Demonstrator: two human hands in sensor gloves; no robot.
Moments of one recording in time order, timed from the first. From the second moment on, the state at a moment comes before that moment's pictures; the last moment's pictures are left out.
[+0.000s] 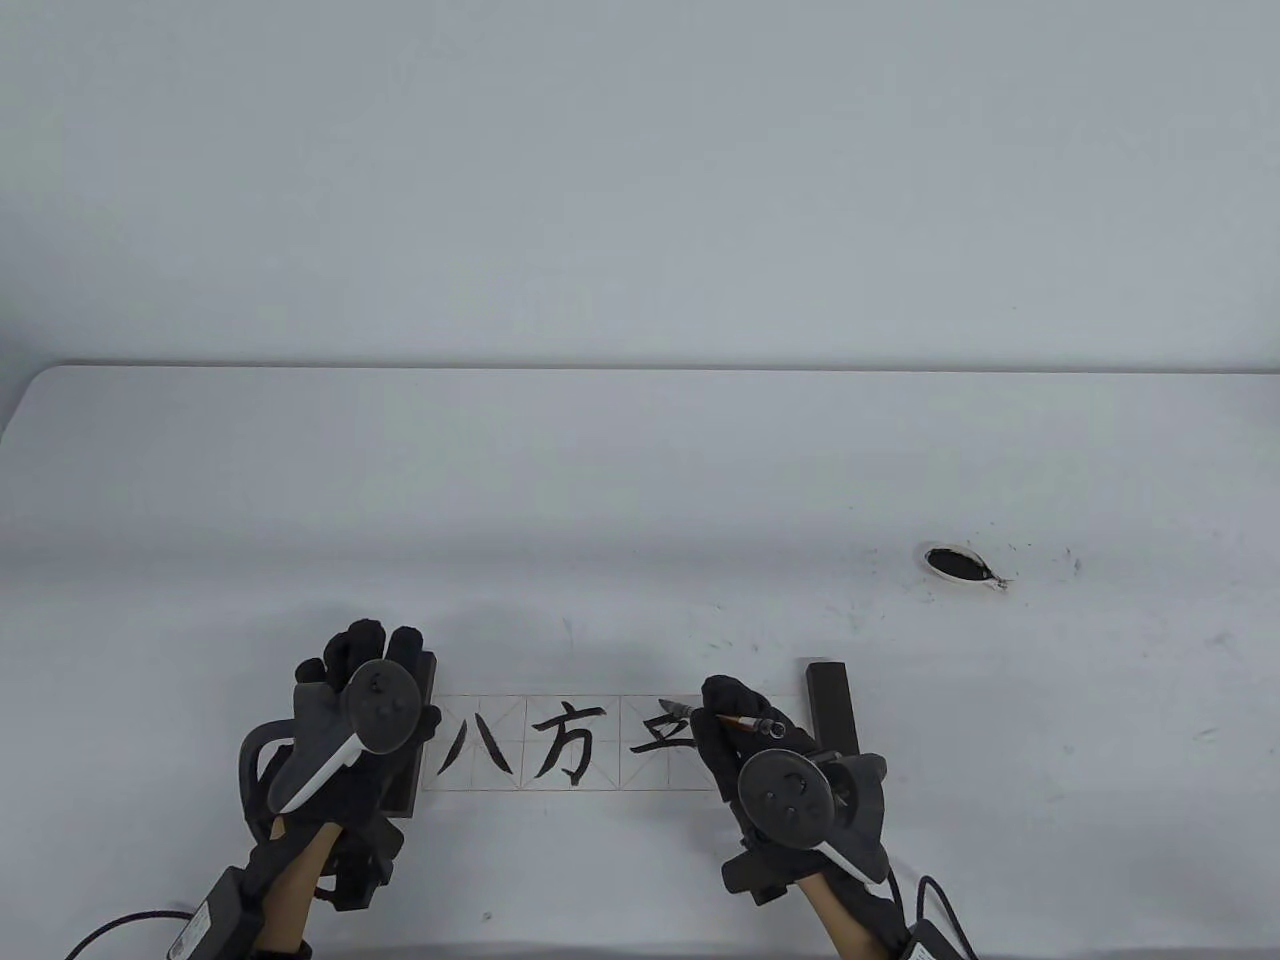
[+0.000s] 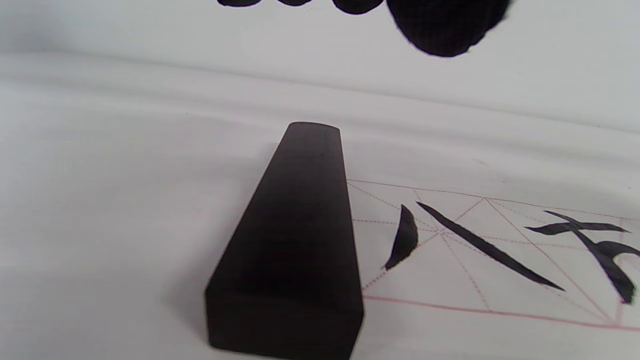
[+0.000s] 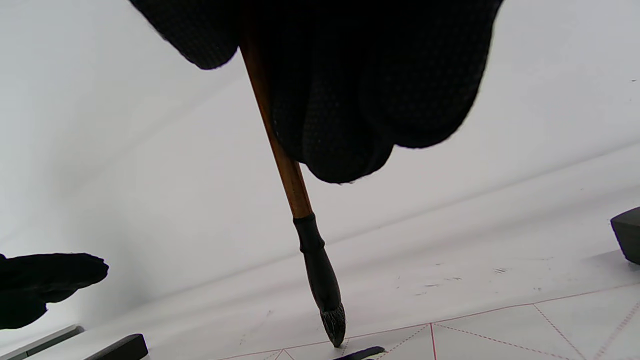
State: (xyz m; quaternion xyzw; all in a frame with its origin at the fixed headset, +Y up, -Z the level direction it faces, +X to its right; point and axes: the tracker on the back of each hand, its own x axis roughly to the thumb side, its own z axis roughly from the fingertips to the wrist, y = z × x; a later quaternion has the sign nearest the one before) left_hand -0.255 -0.710 -0.299 -0.09 0.03 0.06 0.99; right_hand 0.104 -0.688 -0.264 0.15 -0.17 0.95 0.20
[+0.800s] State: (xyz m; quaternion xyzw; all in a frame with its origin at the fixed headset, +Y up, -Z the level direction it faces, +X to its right) left_hand -0.255 -0.710 -0.298 -0.09 0.03 0.06 0.99; right_hand 0.111 -0.672 -0.254 0.16 -0.19 0.94 0.24
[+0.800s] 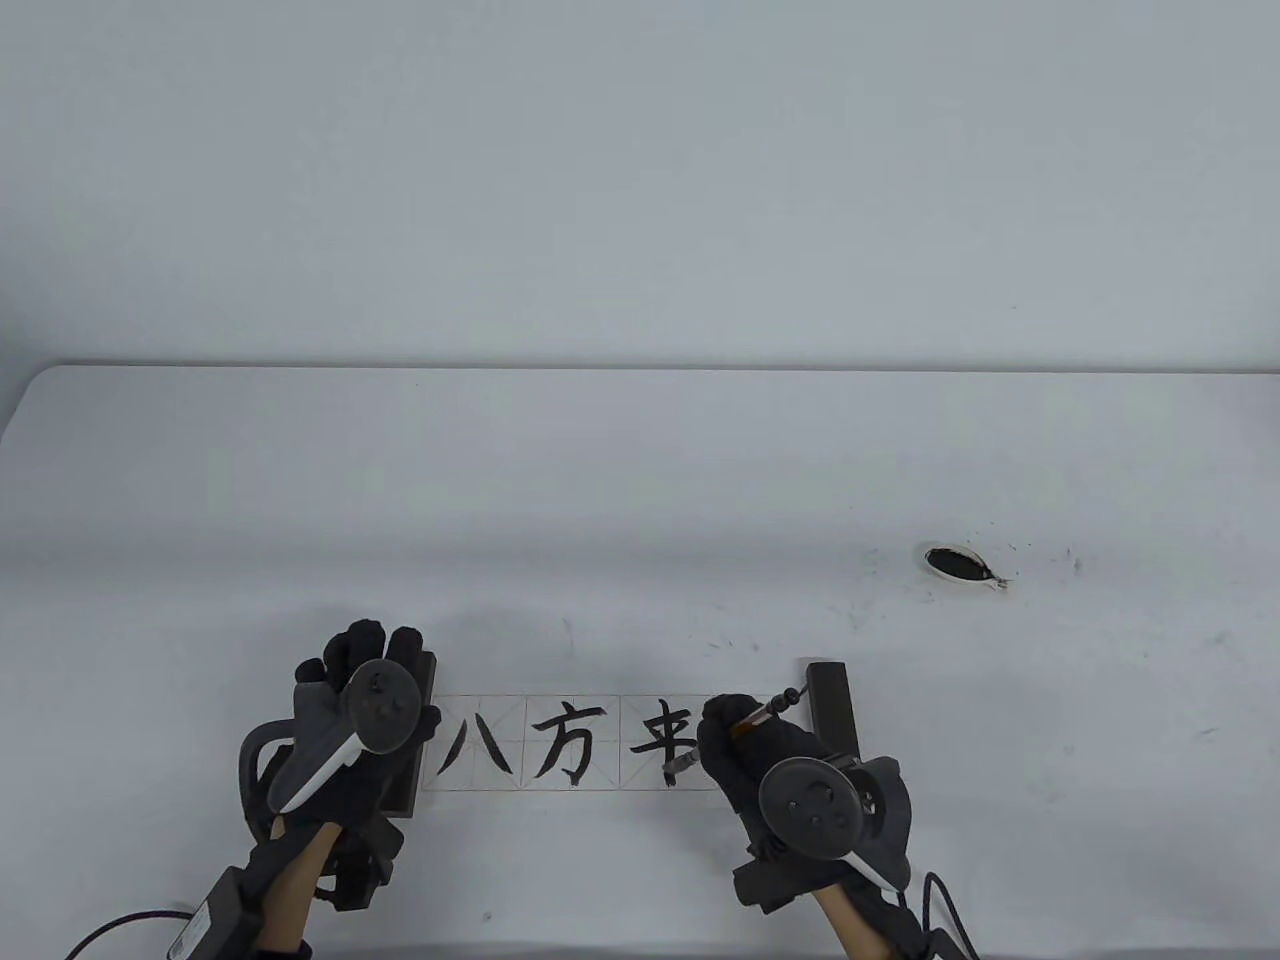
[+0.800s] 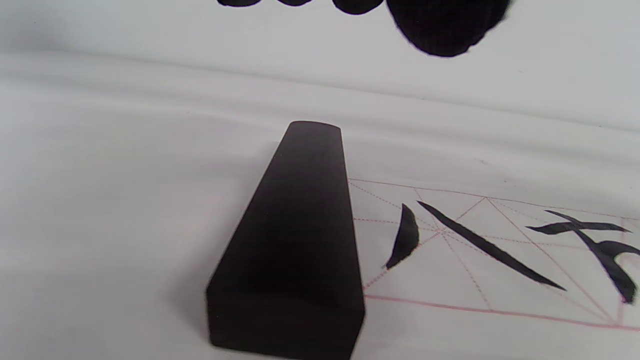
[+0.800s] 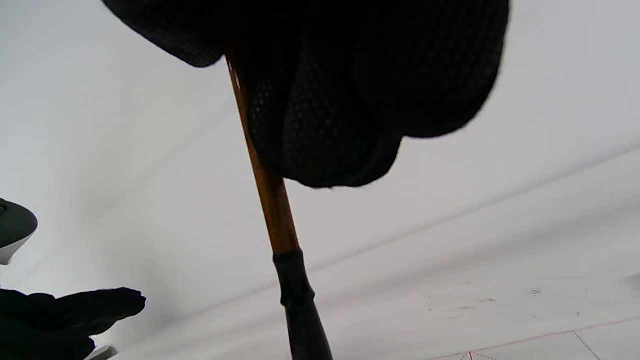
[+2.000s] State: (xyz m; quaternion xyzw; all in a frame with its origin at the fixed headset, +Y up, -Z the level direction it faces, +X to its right) left_hand -0.255 -0.710 -0.299 -0.09 0.03 0.06 0.99; right_hand 0.109 -0.672 -0.247 0.18 -0.18 0.94 0.23
